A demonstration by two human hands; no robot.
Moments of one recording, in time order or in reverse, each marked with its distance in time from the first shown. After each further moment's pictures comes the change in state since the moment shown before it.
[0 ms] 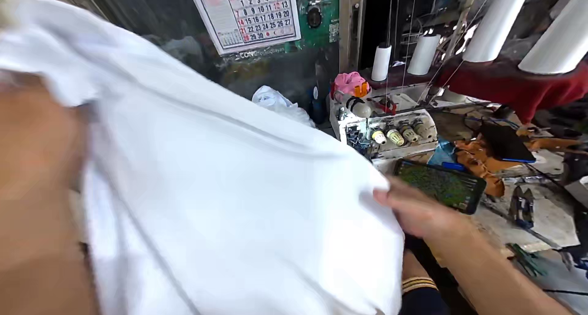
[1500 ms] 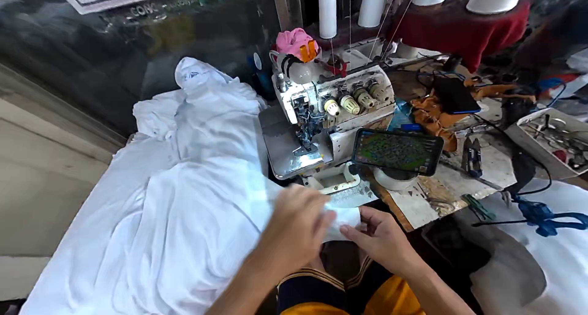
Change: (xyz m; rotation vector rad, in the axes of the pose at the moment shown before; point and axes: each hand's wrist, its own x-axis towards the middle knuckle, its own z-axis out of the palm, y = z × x) left_hand -0.248 0.173 0.179 -0.470 -0.758 0.696; right_hand -0.063 0.122 0.012 -0.190 0.598 0.074
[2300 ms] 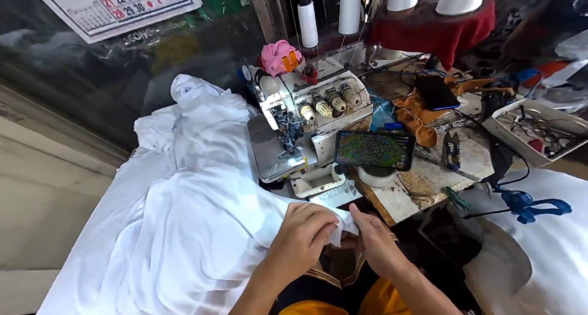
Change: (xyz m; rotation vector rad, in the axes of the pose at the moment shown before) left_hand -0.008 0.025 0.036 -0.217 0.052 0.115; right_hand -0.014 0.000 -0.001 0.521 0.053 0.232
